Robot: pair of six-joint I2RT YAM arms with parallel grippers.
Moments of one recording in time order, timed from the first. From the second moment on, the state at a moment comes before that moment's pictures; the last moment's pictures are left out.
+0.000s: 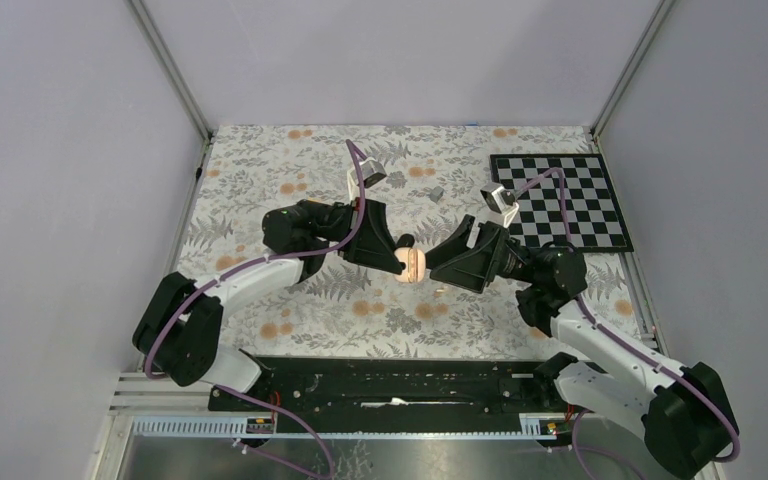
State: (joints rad) left arm -0.61 1.44 0.86 1.47 1.28 -1.82; right arm 0.57 0.97 0.49 1.15 -0.85 1.39
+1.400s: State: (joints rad) left arm -0.61 1.44 0.84 1.48 1.28 -1.82; right arm 0.62 0.99 0.53 1.01 -0.80 1.31
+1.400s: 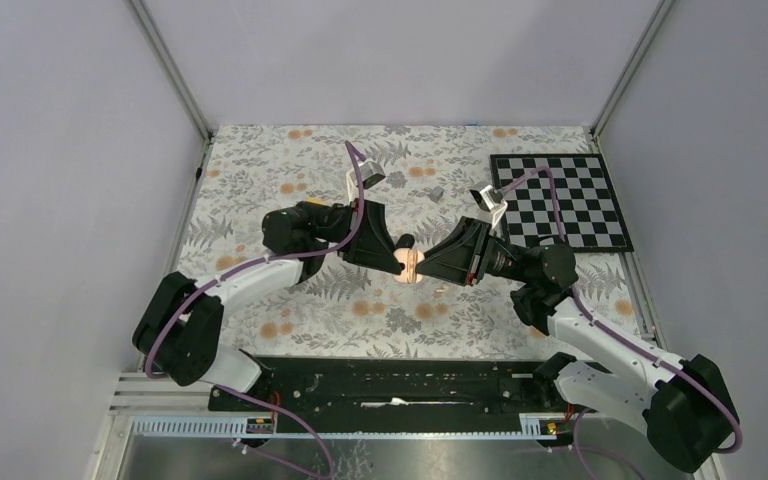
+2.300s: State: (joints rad) left arm -0.59 1.44 0.82 1.48 1.29 -1.82; right arm 0.63 0.90 0.47 0.83 -0.69 1.24
